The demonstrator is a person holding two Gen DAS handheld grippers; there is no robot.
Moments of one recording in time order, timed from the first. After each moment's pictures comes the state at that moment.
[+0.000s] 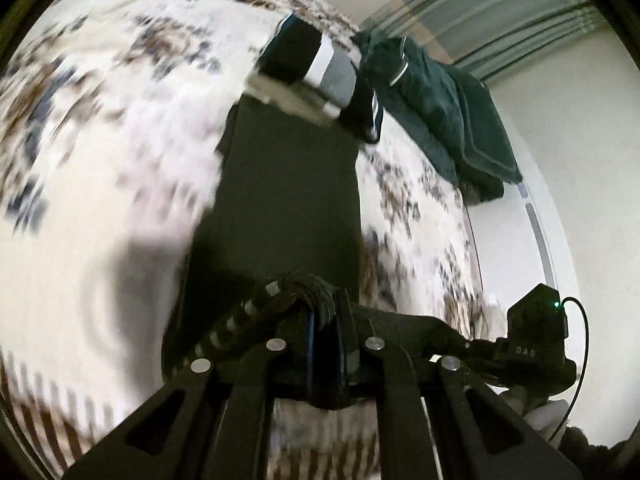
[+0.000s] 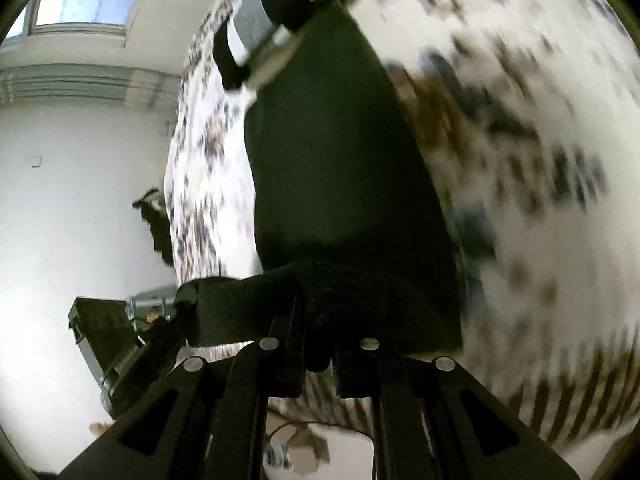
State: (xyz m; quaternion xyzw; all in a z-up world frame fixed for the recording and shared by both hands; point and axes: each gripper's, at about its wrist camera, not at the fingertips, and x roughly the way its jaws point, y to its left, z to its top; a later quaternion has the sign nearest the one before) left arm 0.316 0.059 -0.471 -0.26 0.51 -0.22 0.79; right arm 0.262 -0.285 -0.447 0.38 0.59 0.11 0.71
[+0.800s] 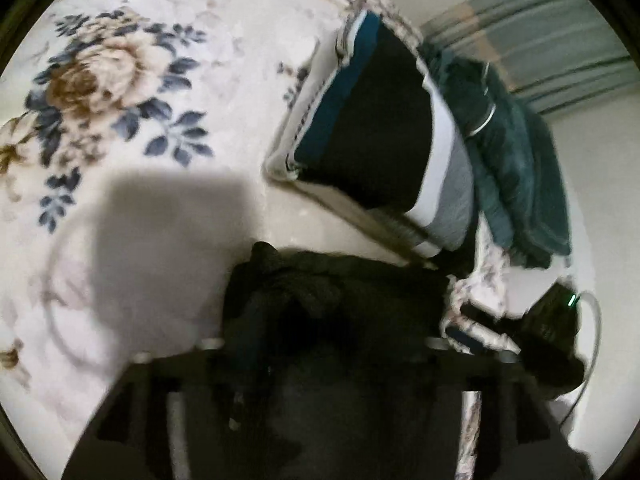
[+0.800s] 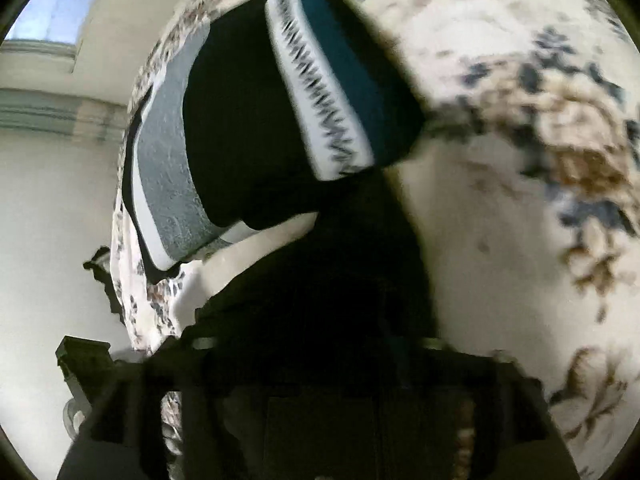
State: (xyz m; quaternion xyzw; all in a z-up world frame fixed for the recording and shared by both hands) left arm 0.561 0.074 -0.558 -0.30 0.54 -0.17 0.76; right arm 0.578 -0.313 -0.521 0.33 0.60 0.03 0.72
